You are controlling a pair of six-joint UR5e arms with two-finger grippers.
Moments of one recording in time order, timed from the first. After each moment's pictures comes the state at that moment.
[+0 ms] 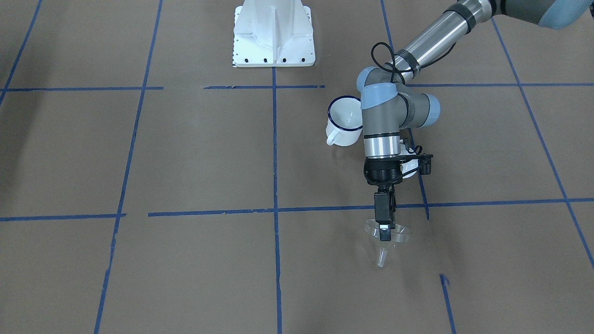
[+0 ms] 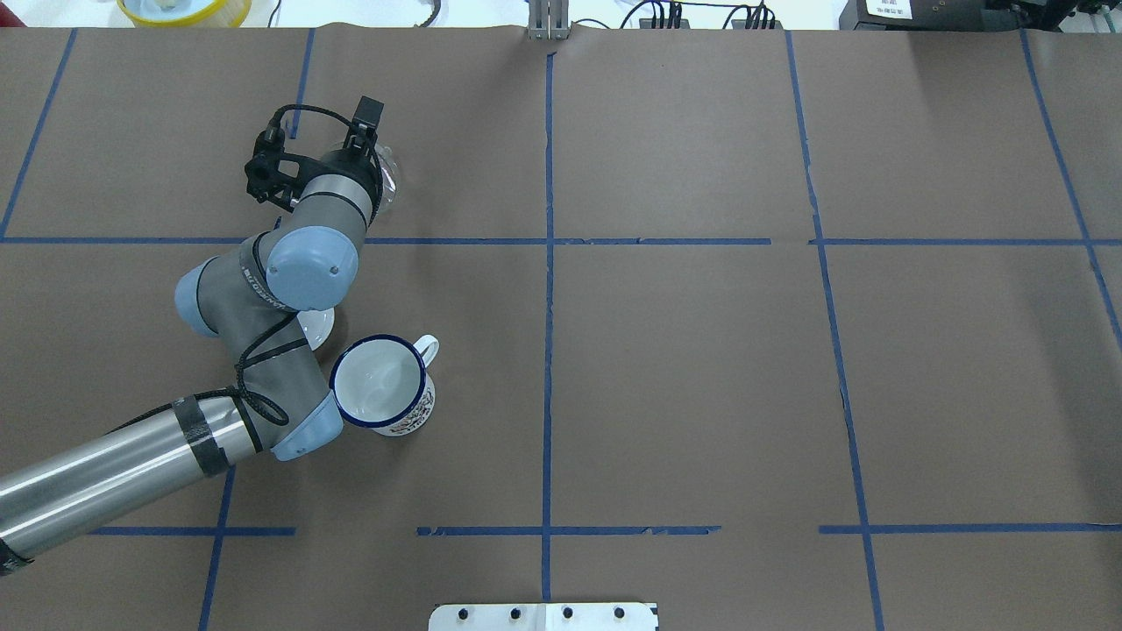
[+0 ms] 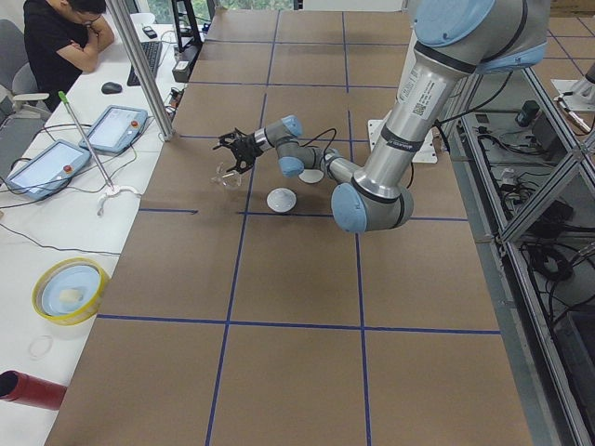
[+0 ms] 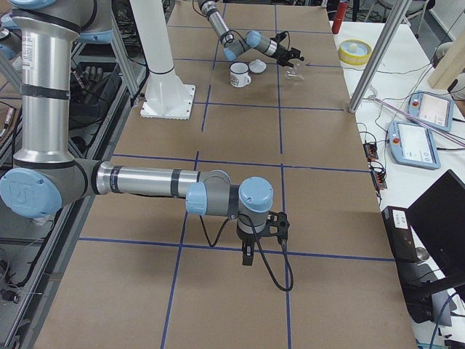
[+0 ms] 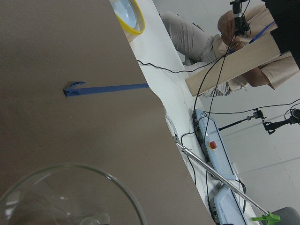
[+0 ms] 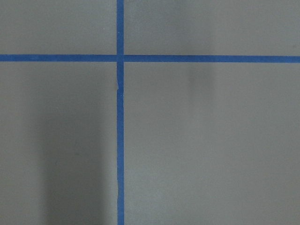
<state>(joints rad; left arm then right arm) -0.60 -2.15 -1.32 -2.35 -0.96 -2.21 1.57 -1.68 1.66 -1.57 2.29 0.01</state>
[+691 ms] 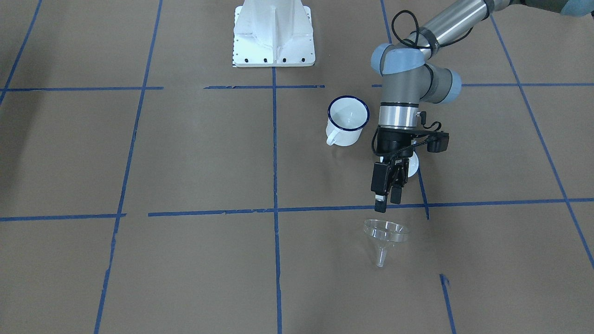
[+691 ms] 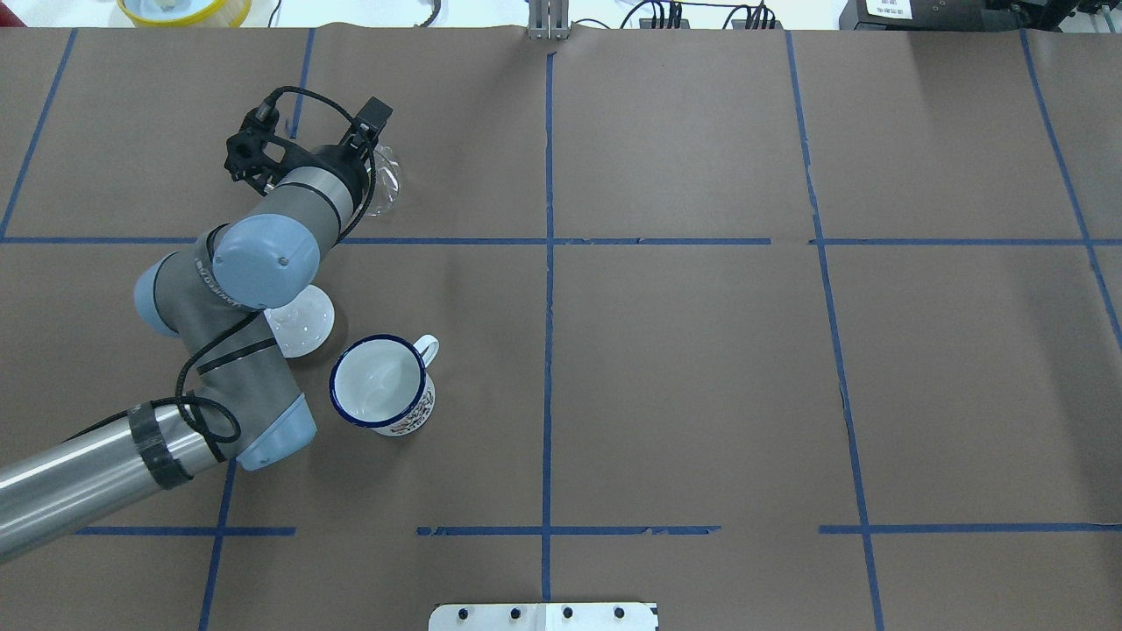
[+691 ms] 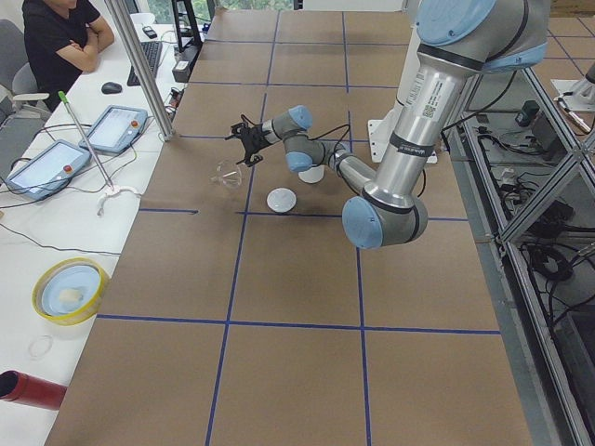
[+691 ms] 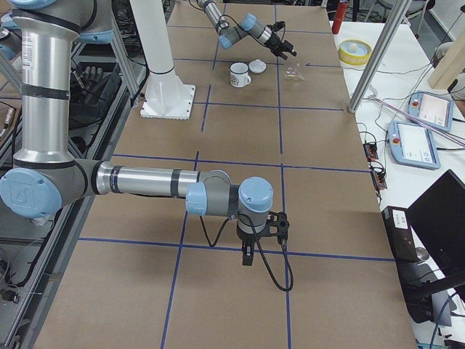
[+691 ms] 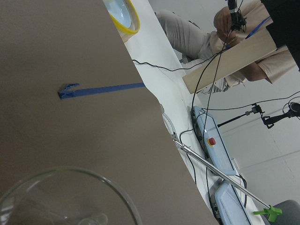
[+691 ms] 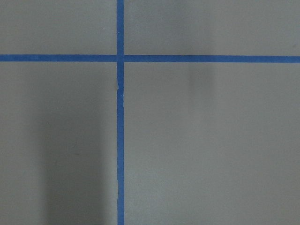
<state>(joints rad) -0.62 -1.97 -1.64 -2.29 -1.19 -1.89 1.57 -1.68 1.66 -1.57 2.29 0.01</state>
